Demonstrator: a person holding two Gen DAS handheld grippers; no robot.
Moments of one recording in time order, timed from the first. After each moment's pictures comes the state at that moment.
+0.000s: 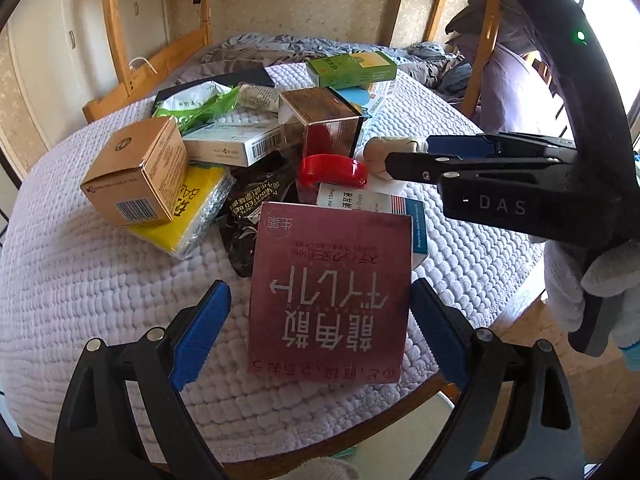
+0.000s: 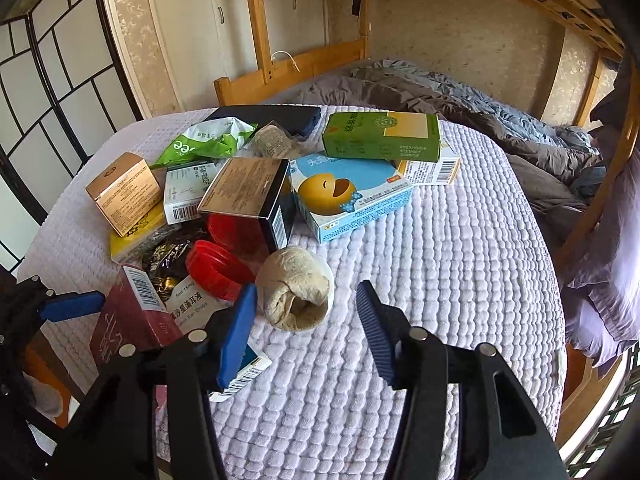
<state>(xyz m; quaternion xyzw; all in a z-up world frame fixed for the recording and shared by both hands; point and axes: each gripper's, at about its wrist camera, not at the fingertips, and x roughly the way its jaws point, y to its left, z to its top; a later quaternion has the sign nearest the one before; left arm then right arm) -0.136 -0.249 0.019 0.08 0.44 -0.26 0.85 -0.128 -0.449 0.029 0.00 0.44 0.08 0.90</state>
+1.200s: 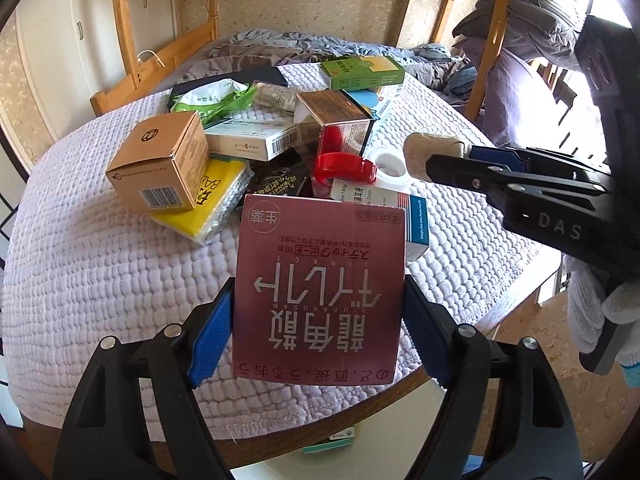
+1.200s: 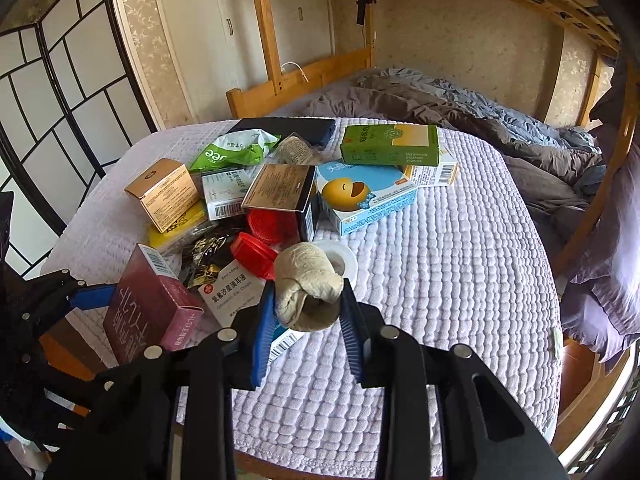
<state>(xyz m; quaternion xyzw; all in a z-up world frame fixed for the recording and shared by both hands) -0.146 -0.234 0.031 0.07 0.45 -0.25 0.85 -0.166 -0.444 0.052 0.01 0.42 0.09 0.90</state>
